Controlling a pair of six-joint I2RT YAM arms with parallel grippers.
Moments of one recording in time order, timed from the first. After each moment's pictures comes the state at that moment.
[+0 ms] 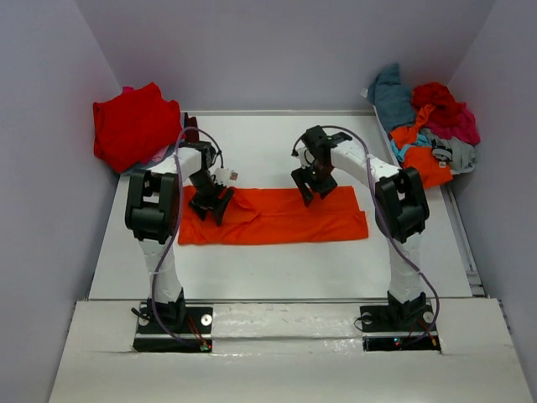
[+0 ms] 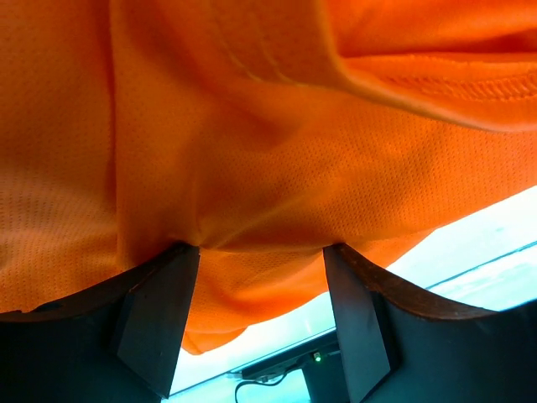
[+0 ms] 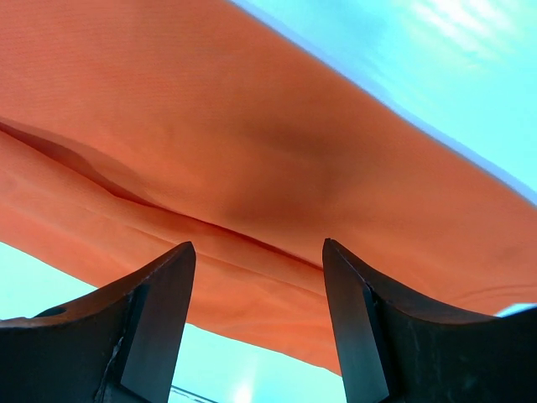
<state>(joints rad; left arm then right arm) -0.19 2.02 1.43 -1.08 0.24 0.33 0.47 2.11 1.73 -0.99 -0.16 -0.05</state>
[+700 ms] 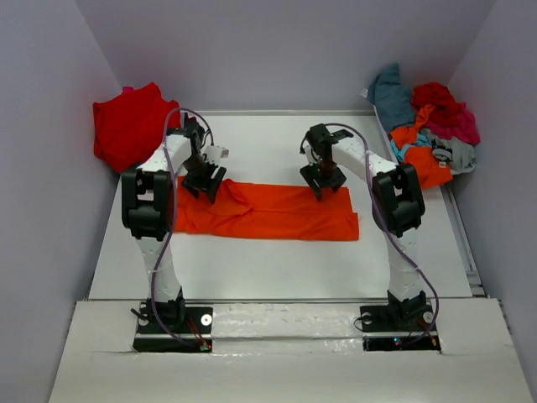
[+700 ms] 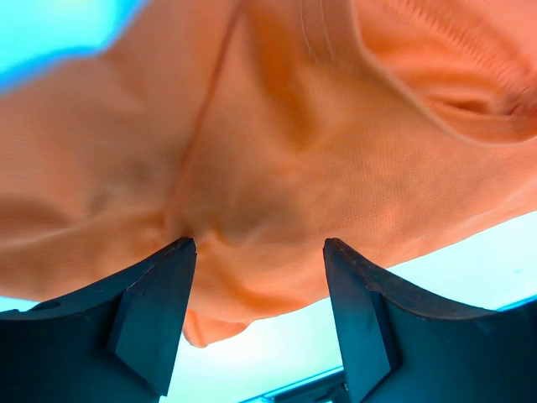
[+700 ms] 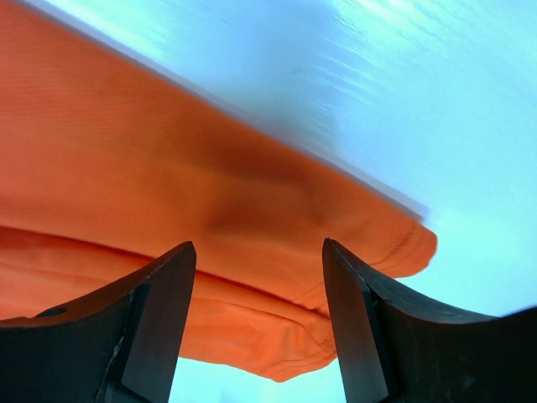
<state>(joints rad) -0.11 2.05 1.60 -1.08 0.21 0.35 0.42 2.18 1.82 -1.03 0.04 -0.08</state>
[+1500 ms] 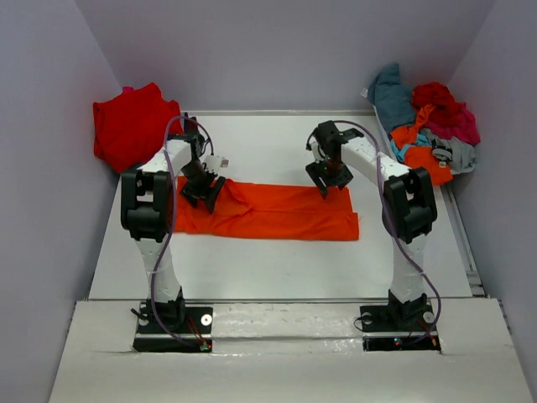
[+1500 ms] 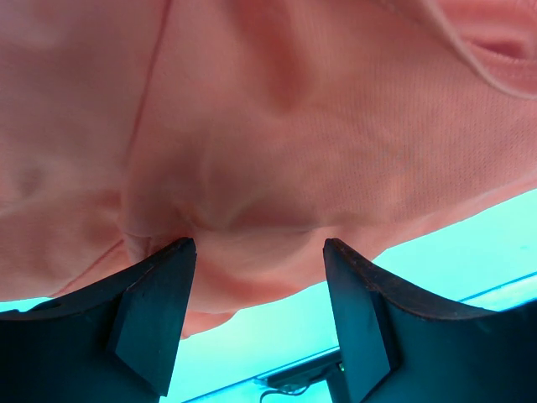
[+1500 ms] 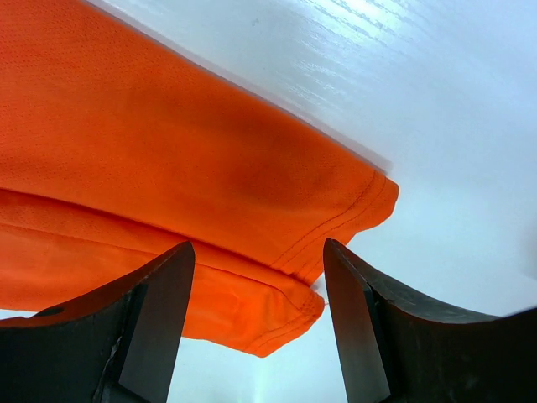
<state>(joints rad) -0.11 2.03 1.56 -1.09 0.21 0.36 0.41 2.07 1.73 -1.00 0.09 -0.10</state>
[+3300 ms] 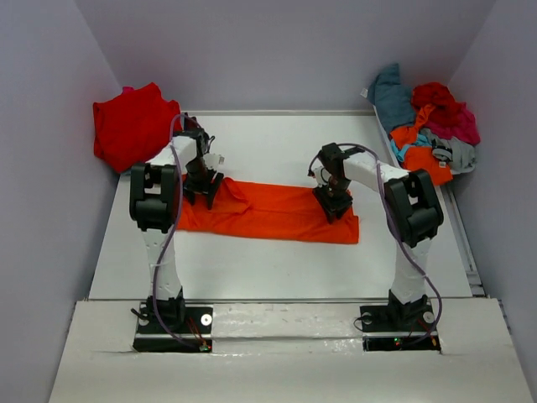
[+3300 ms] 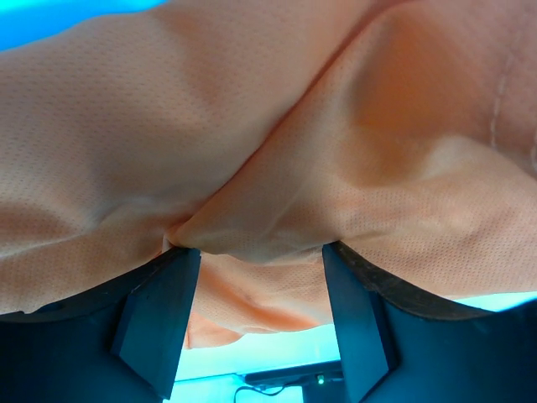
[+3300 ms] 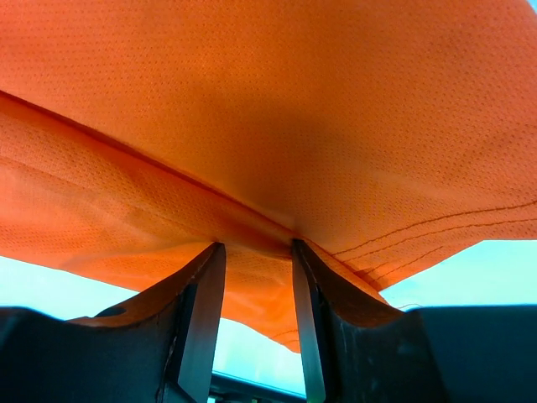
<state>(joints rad) -0.12 2.15 1.64 -1.09 0.07 0.20 0.39 2.03 1.46 -0.96 -0.11 -0.14</state>
